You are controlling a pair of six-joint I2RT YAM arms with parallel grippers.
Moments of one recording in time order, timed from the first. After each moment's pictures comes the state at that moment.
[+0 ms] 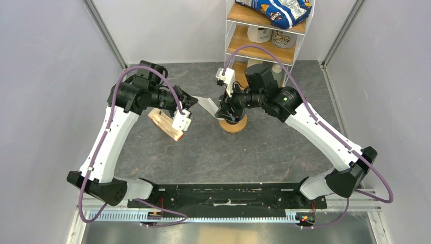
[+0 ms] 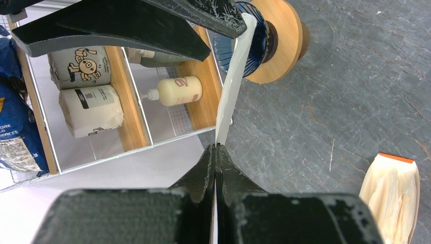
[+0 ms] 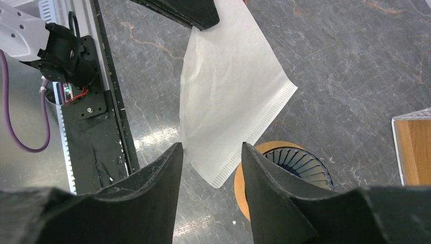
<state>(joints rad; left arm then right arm) -0.39 1.33 1.69 -1.25 0.76 1.88 0.74 1.45 1.60 -0.67 -0.48 -0.21</state>
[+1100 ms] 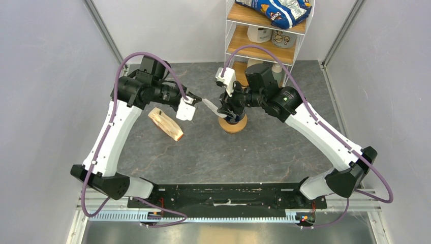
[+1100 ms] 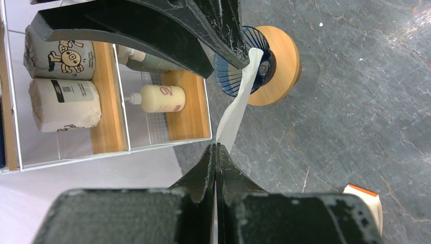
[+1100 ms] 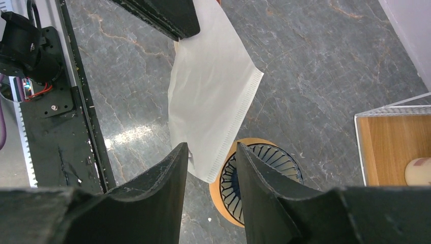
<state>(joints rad) -0.40 1.39 1.76 -1.25 0.82 1.67 0.74 1.45 1.60 -0.67 -0.40 -0.29</state>
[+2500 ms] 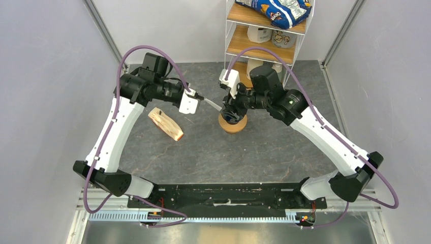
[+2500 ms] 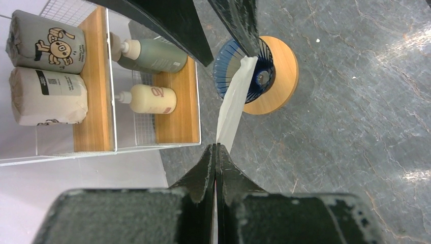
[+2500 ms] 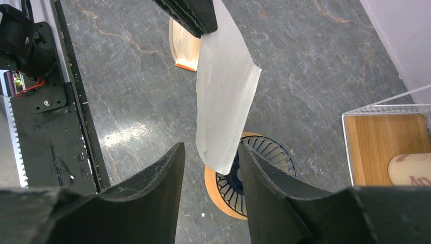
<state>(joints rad) -0.40 1.43 1.79 -1.21 0.85 1.55 0.74 1.40 1.57 -0.67 -0.38 -0.33</state>
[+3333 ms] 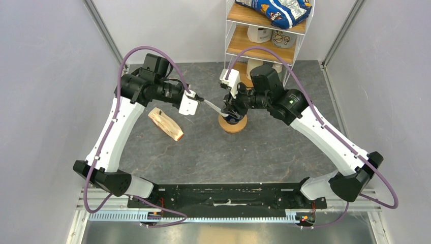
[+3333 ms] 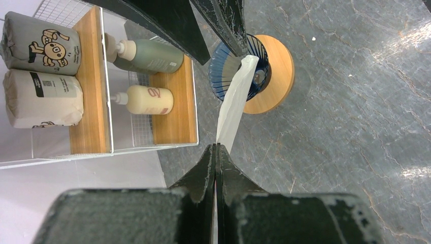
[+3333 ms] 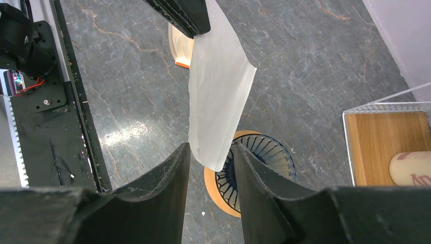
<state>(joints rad) -0.40 1.43 1.77 -1.23 0.85 1.58 0.73 1.40 1.57 -0.67 -0.39 -0.33</state>
